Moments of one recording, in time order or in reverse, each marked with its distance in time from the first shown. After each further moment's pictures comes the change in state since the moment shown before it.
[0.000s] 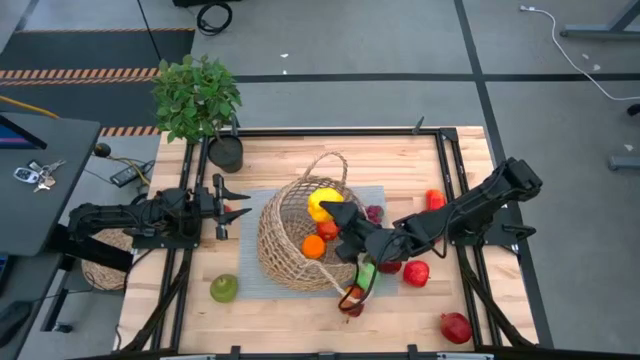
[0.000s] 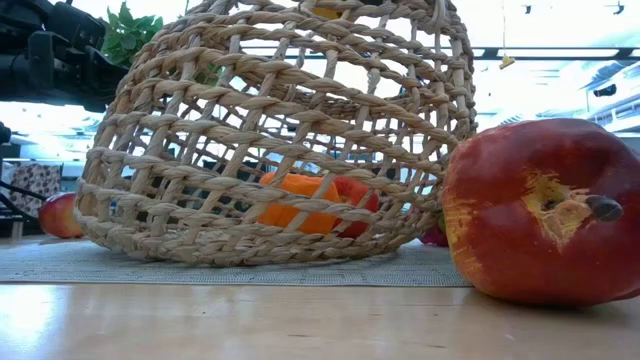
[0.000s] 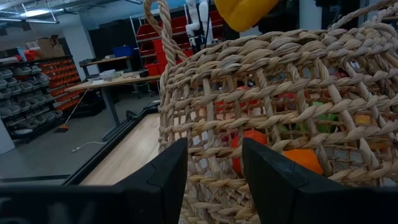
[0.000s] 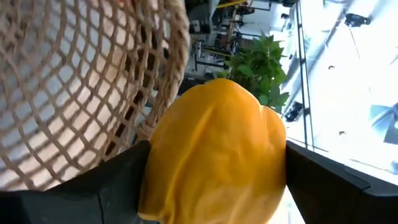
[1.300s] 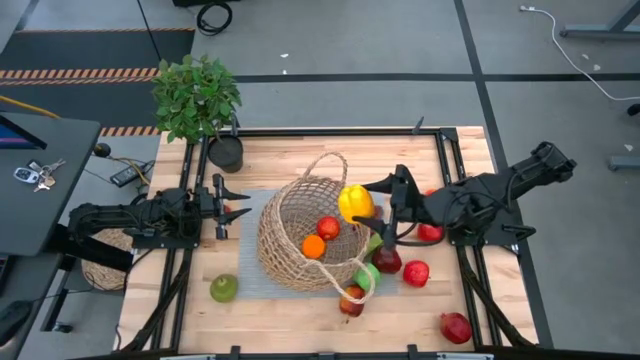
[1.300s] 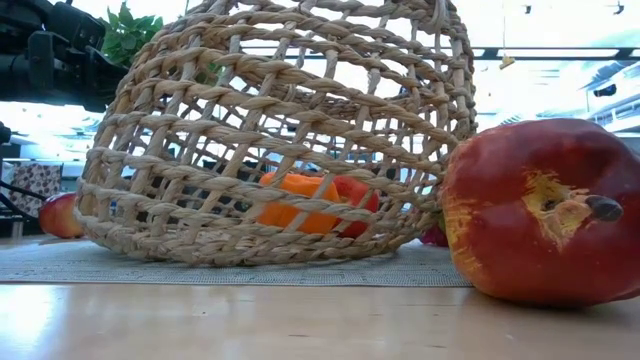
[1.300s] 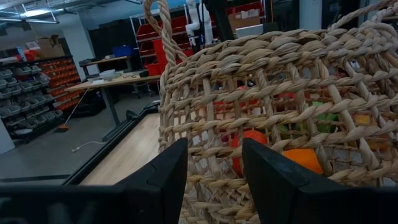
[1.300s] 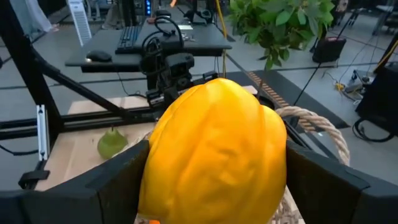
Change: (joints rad) left arm 0.000 0.000 0.000 0.000 0.000 0.000; right arm 0.003 -0.405 0.000 -0.392 -0.373 1.589
